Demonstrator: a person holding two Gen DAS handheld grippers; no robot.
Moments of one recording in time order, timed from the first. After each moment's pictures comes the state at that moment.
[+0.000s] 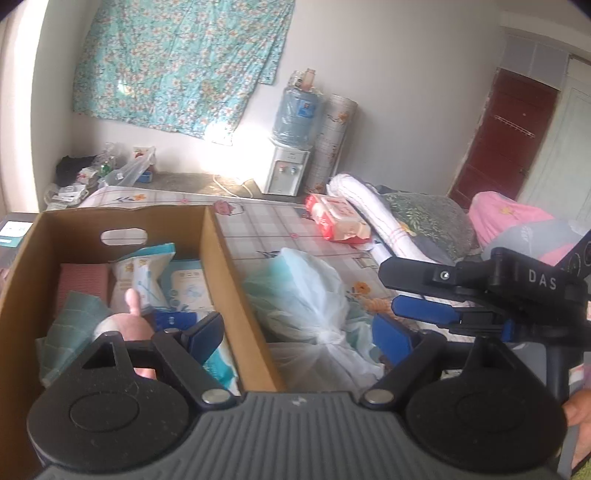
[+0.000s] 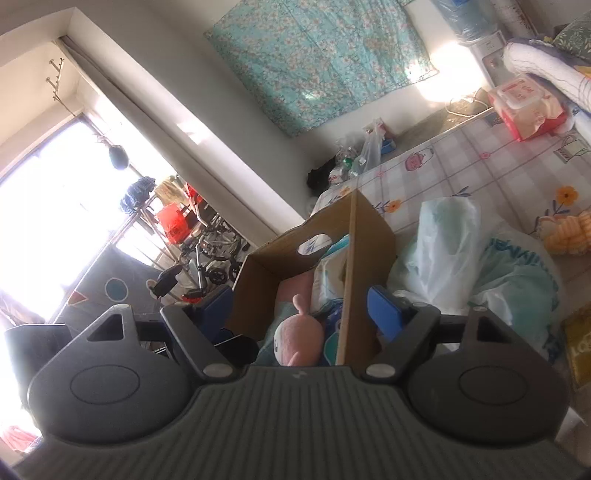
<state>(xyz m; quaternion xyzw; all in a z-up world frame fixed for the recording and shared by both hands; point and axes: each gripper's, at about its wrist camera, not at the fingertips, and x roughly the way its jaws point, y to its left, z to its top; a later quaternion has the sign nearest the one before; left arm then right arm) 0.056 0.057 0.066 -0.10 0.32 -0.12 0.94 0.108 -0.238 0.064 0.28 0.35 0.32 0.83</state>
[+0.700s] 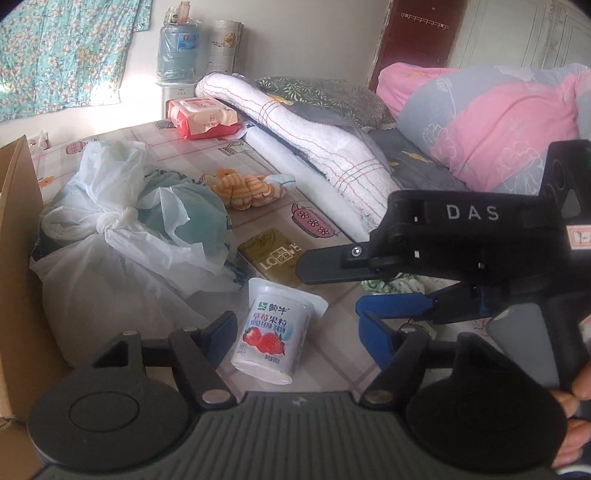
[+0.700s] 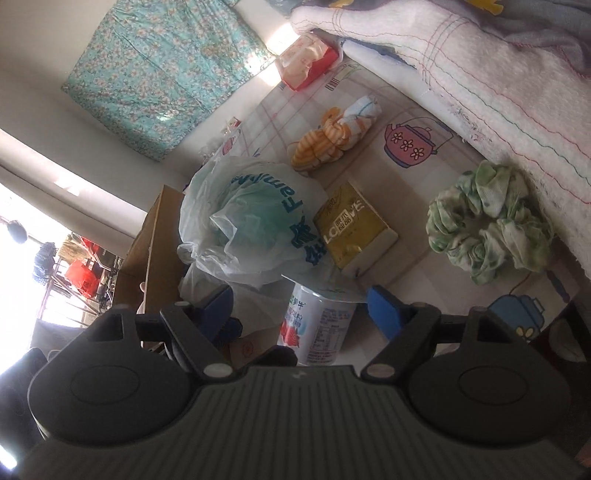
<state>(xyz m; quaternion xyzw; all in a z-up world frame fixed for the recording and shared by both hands) 0.062 -0.108 -0.062 0.01 0.40 -0.24 0.89 0.051 -0.373 -0.071 0.36 0.44 0.13 0.81</state>
